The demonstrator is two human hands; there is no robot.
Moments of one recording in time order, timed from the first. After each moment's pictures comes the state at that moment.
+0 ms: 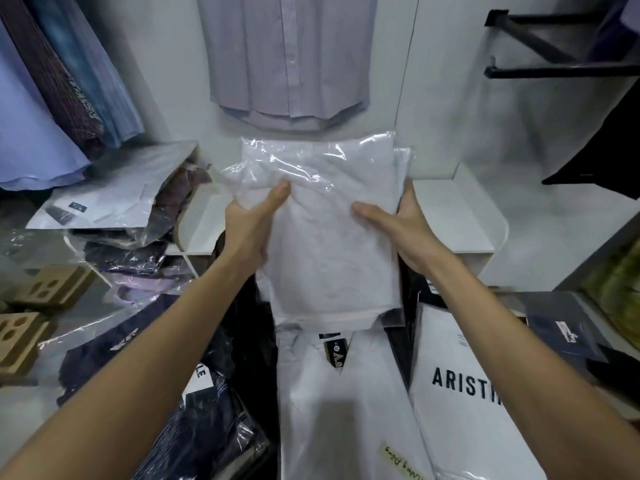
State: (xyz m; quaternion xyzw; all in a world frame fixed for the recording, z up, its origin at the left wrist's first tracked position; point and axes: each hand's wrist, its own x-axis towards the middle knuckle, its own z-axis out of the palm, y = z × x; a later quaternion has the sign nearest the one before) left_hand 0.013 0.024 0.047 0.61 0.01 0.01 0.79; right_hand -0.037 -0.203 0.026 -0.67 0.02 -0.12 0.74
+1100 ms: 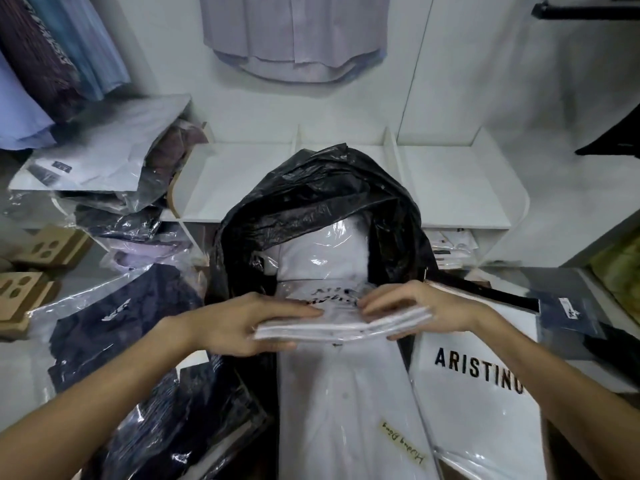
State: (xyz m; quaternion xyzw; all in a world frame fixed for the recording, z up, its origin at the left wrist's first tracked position) left_hand -0.042 0.104 -0.049 0.79 -0.50 -0.26 0.26; right_hand -0.107 -0.247 -0.073 -0.82 -0.20 0.24 0.48
